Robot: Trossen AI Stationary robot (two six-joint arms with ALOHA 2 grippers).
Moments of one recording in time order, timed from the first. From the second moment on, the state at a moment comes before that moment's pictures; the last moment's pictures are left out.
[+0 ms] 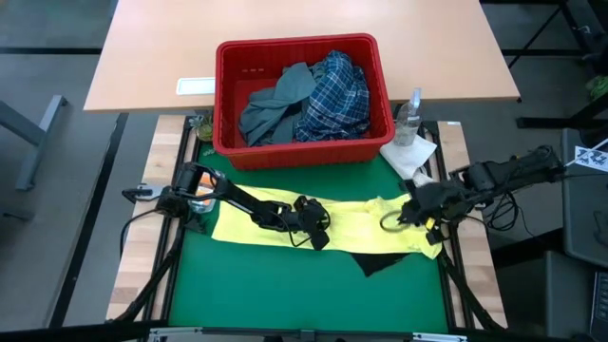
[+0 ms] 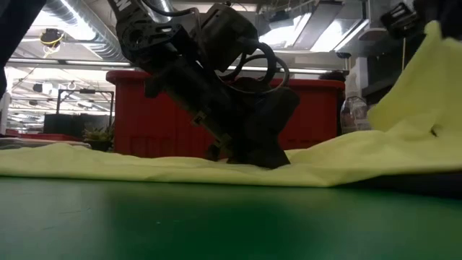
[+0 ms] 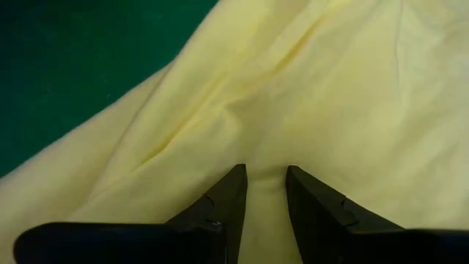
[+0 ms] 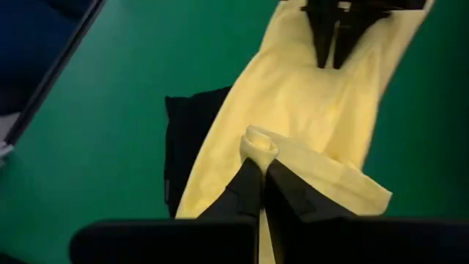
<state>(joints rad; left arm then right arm) -0.14 2.12 1.12 0.30 -0.36 -0.57 0.36 0.85 0.92 -1.00 -0.05 -0.06</state>
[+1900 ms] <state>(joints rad) -0.15 2.03 1.33 0.59 -0.29 0.12 0.82 1.24 0.92 -1.13 0.03 0.20</state>
